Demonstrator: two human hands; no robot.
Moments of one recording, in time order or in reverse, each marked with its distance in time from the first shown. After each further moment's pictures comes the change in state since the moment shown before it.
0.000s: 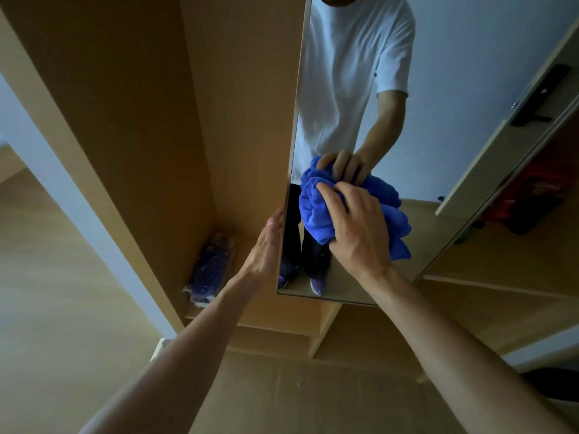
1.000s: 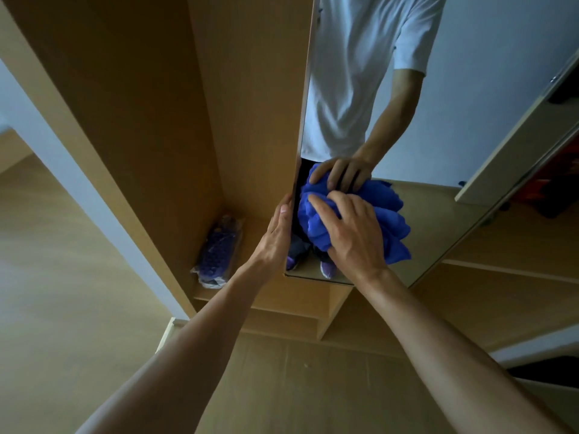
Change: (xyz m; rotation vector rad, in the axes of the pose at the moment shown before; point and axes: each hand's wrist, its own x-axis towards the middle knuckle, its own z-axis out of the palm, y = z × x) left_hand -0.003 -0.019 0.009 -0.085 0.000 -0.099; right_hand -0.040 -0.016 0.045 -0.034 -0.162 0.020
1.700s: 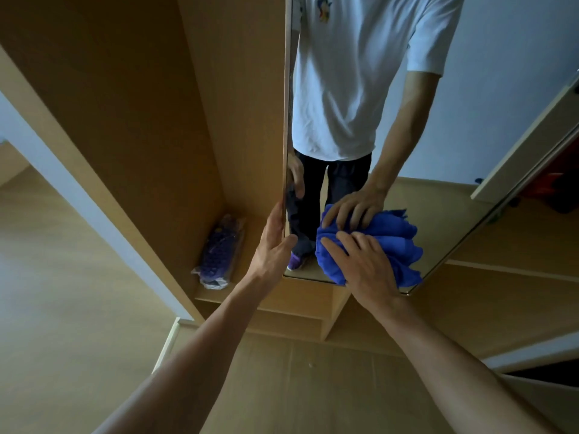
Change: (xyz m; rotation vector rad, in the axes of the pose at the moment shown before) left_hand -0.002 -0.023 0.013 0.024 0.044 0.044; right_hand -0.061 0.045 0.048 -0.101 -0.216 -0.105
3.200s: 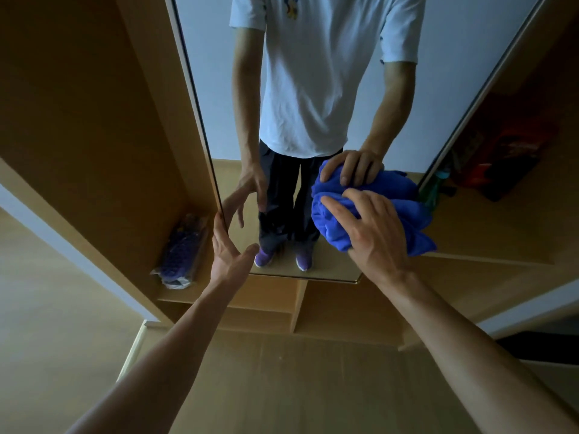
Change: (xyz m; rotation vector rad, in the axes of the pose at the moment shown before) left_hand 0.002 -0.021 0.054 0.350 0.269 -0.133; right_hand -0.026 0.106 -0.068 0.037 0.300 0.061
